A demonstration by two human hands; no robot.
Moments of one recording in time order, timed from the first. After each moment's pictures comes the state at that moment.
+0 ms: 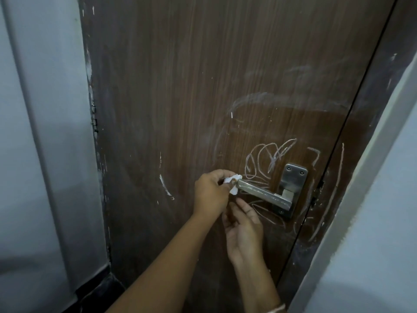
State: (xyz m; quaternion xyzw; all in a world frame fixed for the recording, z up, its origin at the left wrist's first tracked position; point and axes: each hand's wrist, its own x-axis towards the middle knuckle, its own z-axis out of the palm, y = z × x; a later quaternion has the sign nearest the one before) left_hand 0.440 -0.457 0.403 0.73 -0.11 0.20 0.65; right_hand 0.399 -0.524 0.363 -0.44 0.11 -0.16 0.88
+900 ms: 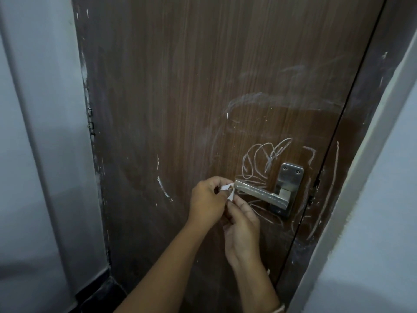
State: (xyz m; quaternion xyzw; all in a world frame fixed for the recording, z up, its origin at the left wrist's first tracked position) left_hand 0.424 -0.452 0.401 0.74 -0.12 0.16 0.65; right_hand 0.395 -0.522 0.367 -0.46 0.01 -0.15 0.88
